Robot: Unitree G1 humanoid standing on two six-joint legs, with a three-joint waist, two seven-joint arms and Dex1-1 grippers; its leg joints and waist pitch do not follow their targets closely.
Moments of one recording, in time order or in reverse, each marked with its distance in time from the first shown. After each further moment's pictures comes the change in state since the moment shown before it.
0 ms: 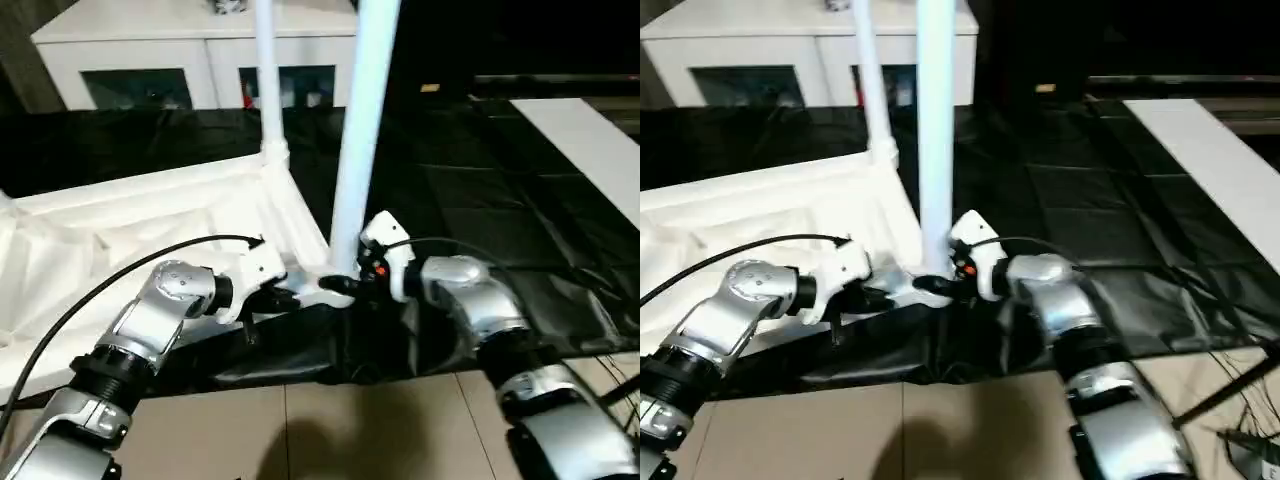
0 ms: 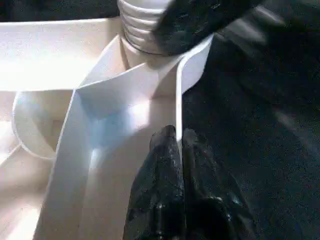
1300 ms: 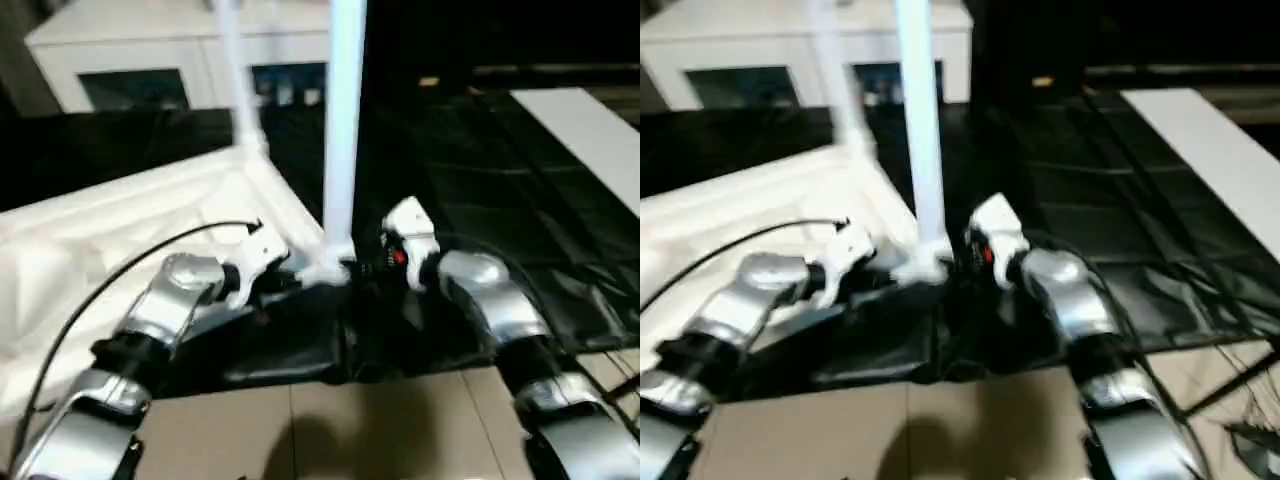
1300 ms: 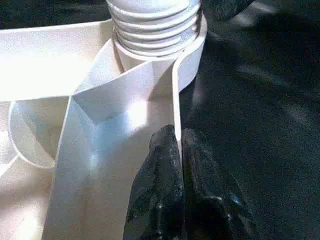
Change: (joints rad) left arm -0.051 0.004 -0.015 0.092 -0.009 -0.097 -0.065; right arm 0.068 -0.160 0.053 -0.185 -0.020 -0.008 0.124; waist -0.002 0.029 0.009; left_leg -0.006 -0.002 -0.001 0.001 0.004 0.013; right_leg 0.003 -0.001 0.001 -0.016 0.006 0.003
